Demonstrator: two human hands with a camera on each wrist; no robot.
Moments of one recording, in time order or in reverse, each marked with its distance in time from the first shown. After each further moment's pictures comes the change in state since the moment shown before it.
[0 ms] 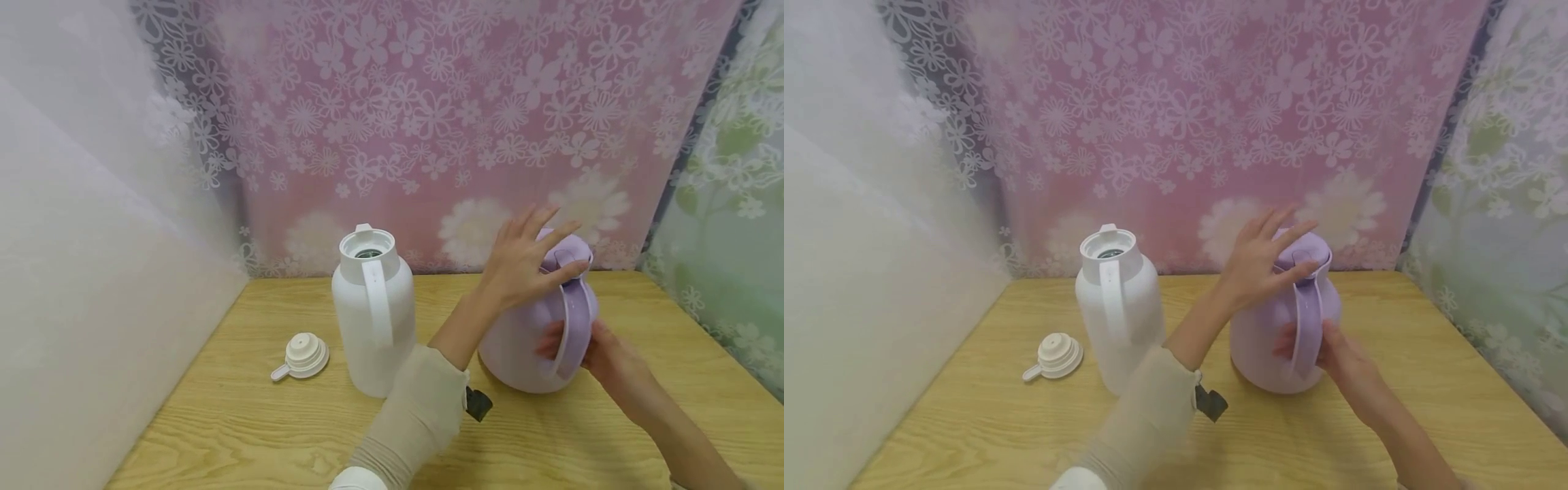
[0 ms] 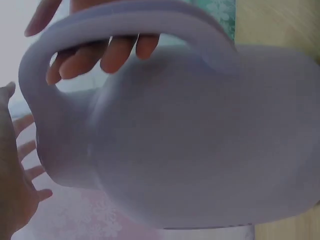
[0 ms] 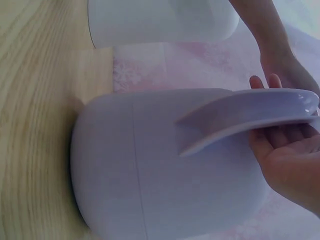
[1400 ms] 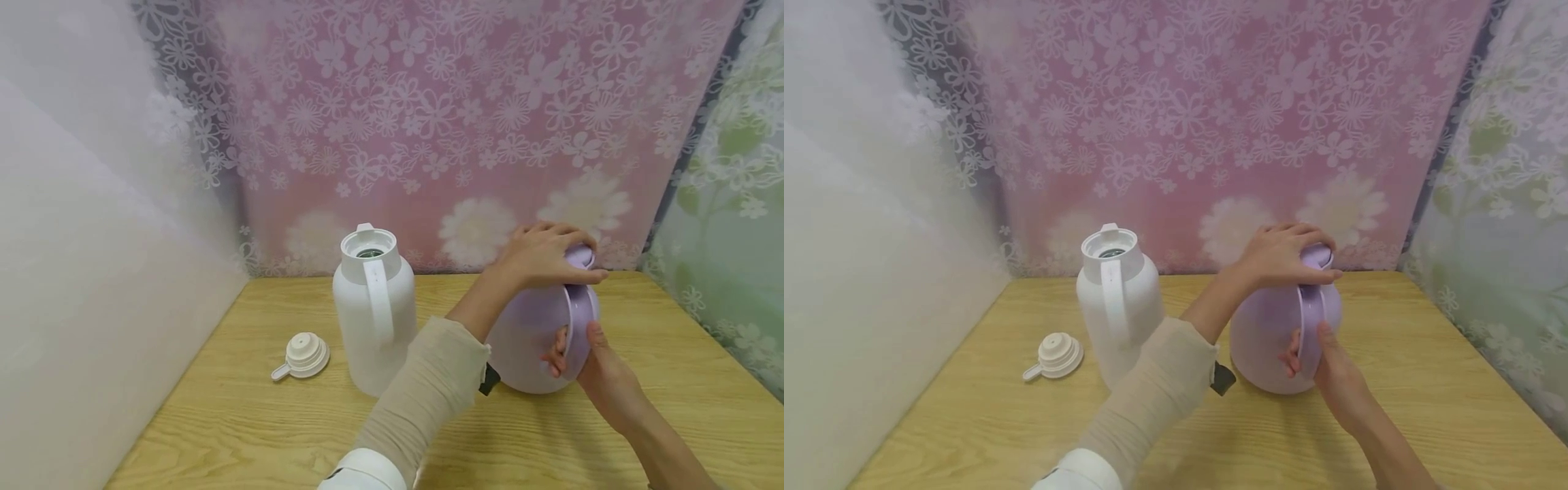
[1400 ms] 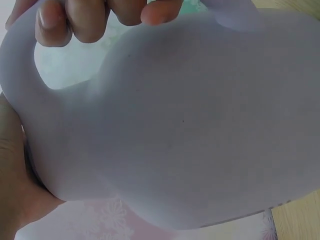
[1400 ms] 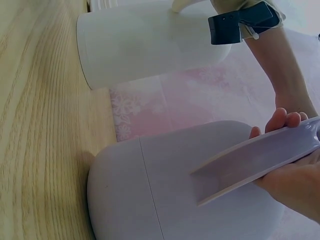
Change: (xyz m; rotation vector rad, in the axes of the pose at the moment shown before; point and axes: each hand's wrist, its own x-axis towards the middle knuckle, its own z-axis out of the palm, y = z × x) left_hand 0.040 0.011 0.005 0.027 -0.389 -0.092; right_hand 0.002 0.004 0.024 0.076 0.139 0.055
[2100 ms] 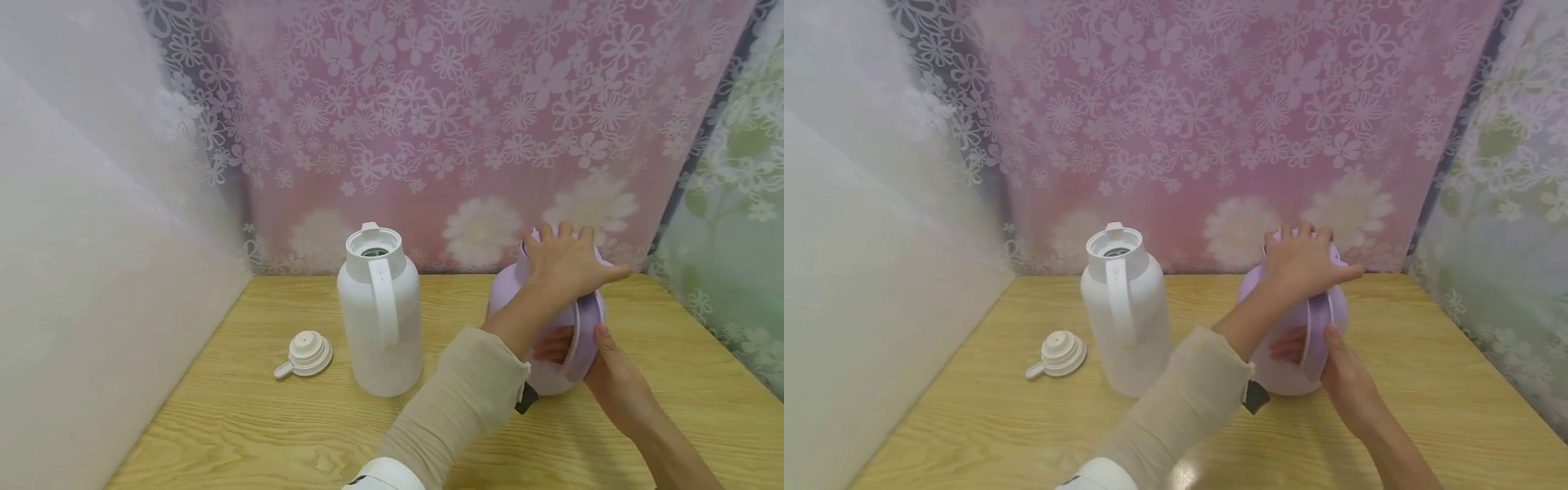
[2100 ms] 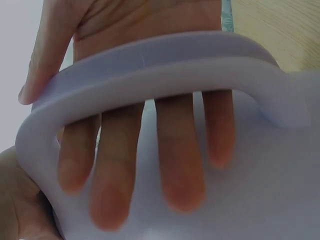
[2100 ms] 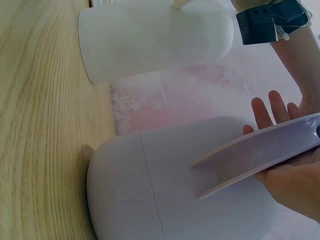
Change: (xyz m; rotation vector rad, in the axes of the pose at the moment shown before) left_hand 0.008 0.048 0.004 0.110 0.061 -0.455; right_hand 0.002 0.004 -0.004 -0.013 -0.076 -0.133
